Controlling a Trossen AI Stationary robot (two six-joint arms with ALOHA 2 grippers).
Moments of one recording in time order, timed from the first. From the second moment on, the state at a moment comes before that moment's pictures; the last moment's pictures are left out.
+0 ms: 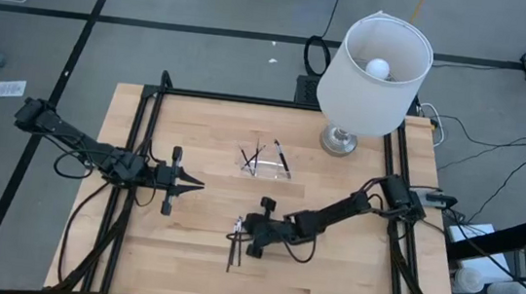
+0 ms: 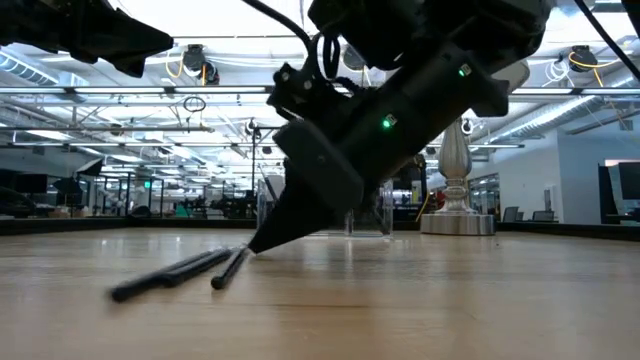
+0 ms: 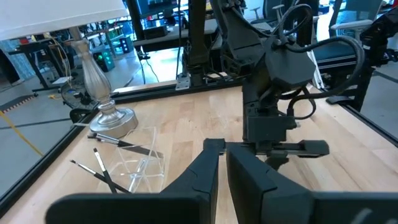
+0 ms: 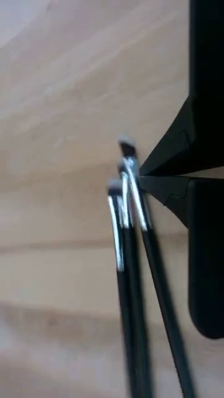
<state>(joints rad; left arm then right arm) -0.38 0.64 0.28 0.24 -0.36 0.10 0.32 2.13 1.19 0.21 0.39 0.30</state>
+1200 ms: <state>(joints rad) -0.38 0.64 0.28 0.24 -0.36 0.09 0.39 2.11 1.20 0.35 0.21 0.28</state>
